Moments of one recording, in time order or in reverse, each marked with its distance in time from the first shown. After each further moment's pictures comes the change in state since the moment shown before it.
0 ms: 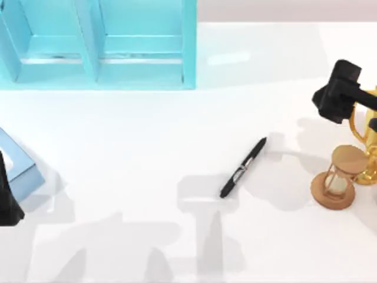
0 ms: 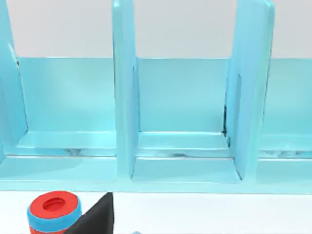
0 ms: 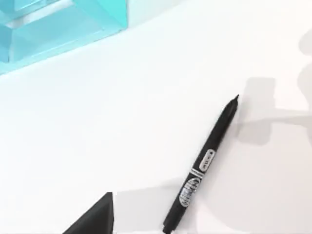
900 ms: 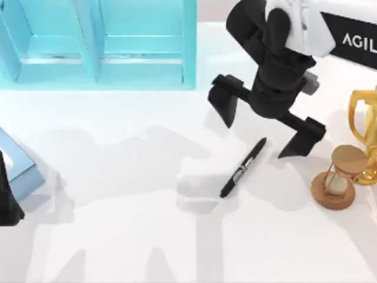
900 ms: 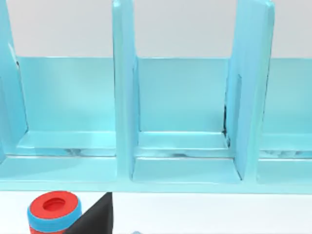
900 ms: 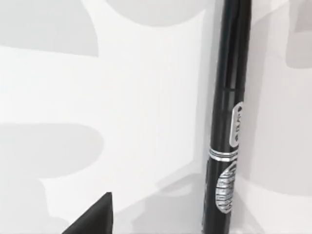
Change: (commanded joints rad) left arm 0.000 0.000 0.000 0.000 0.000 0.000; right arm 0.088 1.033 0.834 -0.540 -0.031 0.469
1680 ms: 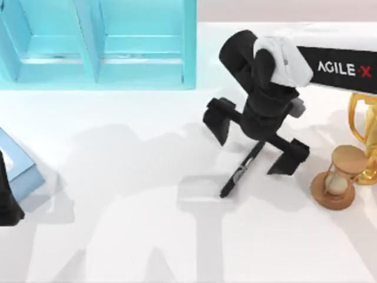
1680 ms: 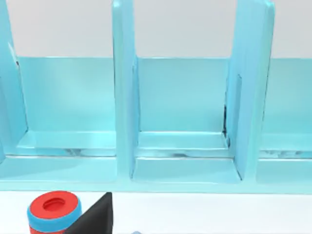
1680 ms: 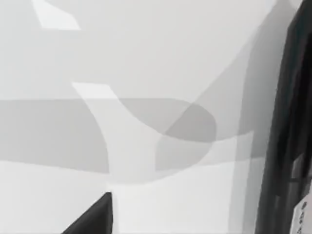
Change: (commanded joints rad) left arm 0.000 0.000 0.000 0.000 0.000 0.000; right arm 0.005 0.106 -0.098 0.207 0.001 0.010
